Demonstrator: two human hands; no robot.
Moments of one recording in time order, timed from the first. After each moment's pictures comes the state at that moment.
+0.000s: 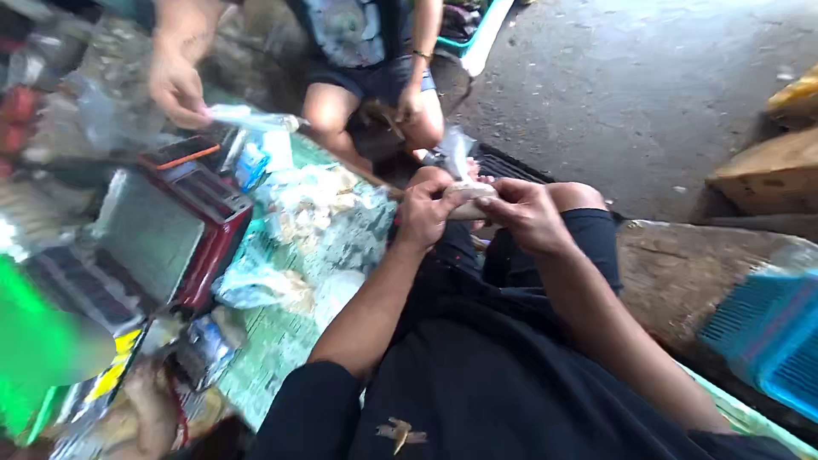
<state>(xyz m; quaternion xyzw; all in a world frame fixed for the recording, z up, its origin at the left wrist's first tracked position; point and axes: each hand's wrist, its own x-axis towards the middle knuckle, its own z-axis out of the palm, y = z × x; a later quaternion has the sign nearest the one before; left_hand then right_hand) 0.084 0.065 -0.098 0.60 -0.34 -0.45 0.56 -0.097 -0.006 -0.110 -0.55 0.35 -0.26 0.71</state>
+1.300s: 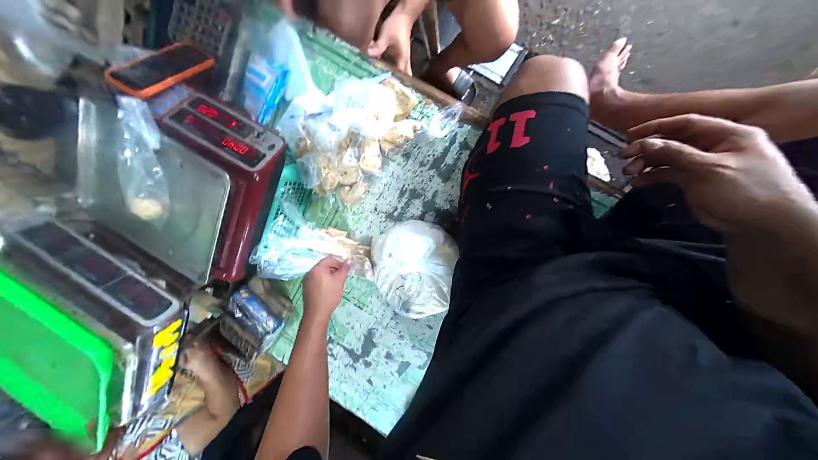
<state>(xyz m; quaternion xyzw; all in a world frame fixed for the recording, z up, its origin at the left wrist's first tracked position) 0.351 0.399 -0.131 0.88 -0.24 -0.41 -0.02 -0.082 0.057 -0.105 -0.55 0.55 -0.13 0.61</state>
